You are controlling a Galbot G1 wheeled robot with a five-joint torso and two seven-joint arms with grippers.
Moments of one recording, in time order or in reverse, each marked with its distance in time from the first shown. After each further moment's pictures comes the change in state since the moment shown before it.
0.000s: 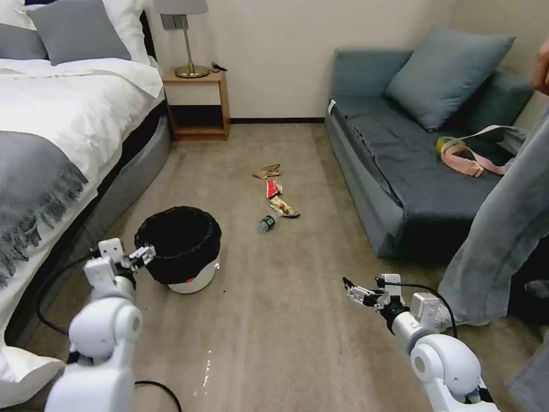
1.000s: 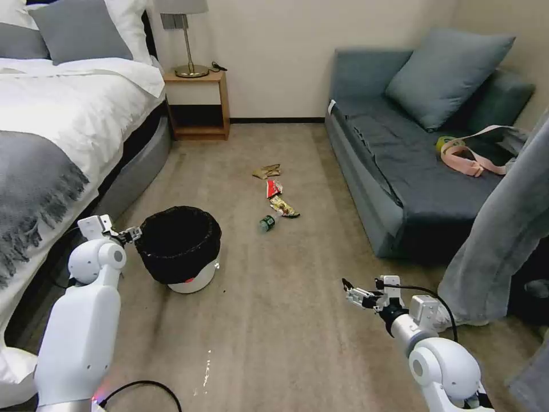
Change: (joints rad) left arm -0.361 0.110 0.098 0.477 -0.217 0.095 -0.112; right arm -0.008 0.037 0.004 0.000 -0.040 0.005 -0.024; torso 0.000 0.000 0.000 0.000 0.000
